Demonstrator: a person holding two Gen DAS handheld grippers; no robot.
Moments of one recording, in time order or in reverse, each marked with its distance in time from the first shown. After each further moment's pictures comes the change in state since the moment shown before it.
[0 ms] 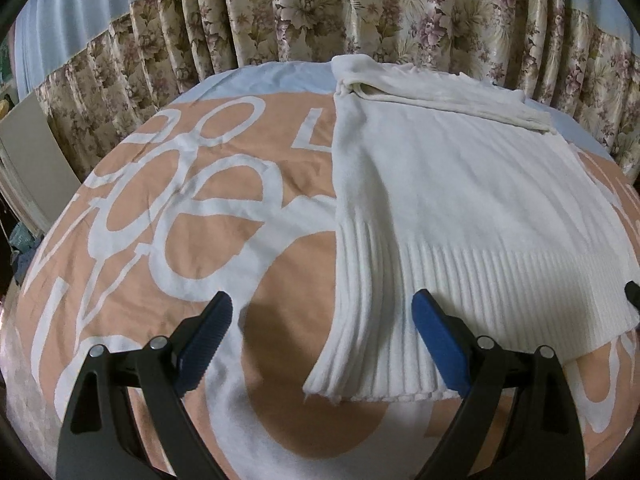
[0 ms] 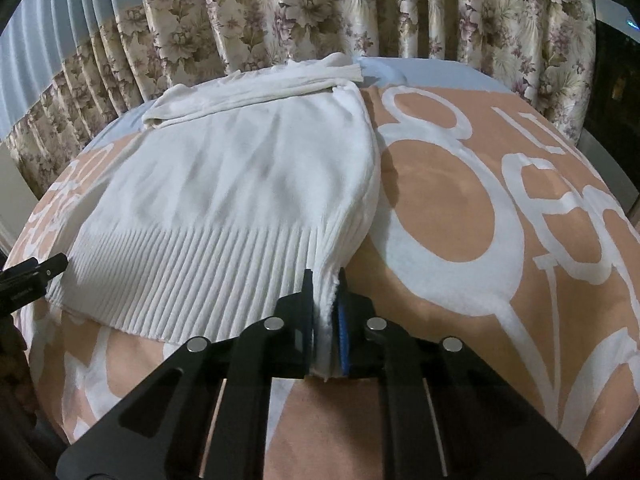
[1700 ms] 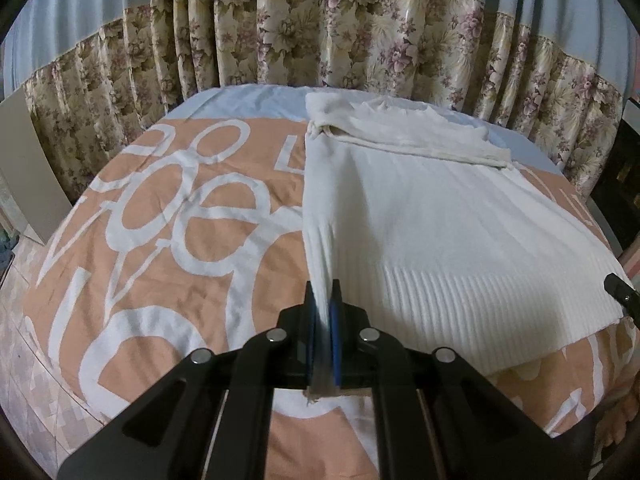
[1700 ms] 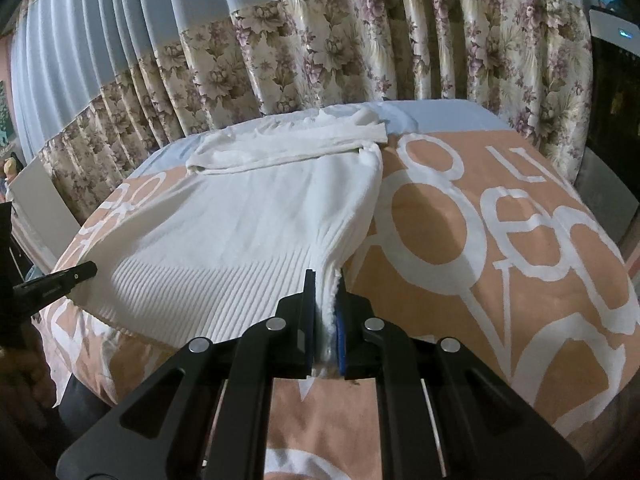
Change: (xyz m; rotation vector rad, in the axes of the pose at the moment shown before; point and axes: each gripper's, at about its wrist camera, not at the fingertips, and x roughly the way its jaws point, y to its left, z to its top) left arm -0.082 0.009 -0.005 -0.005 -0.051 -0.127; right arm -0.095 0.012 -0.002 0.002 -0.109 0.098
